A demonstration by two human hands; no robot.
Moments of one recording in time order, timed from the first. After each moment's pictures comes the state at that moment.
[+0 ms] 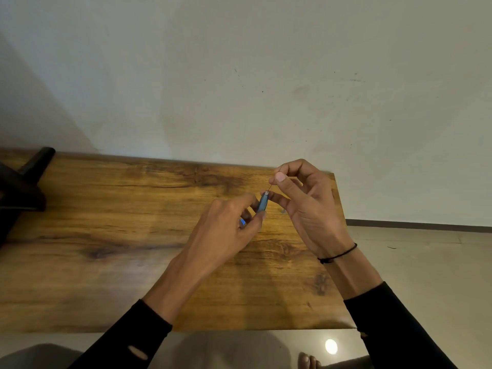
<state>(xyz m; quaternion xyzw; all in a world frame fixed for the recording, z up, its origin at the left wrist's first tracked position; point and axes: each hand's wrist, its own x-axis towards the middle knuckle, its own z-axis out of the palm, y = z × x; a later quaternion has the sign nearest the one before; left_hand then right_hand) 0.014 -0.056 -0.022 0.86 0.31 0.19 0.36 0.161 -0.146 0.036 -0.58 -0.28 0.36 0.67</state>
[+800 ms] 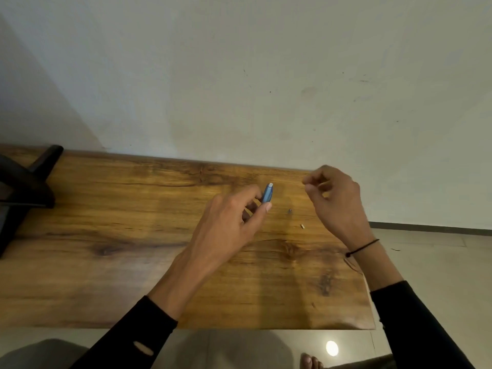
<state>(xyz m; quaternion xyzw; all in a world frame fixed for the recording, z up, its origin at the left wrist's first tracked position) 0.009 -0.053 -0.011 0.84 0.28 0.25 0.39 0.217 -0.166 0.008 -0.83 -0.40 0.12 0.37</state>
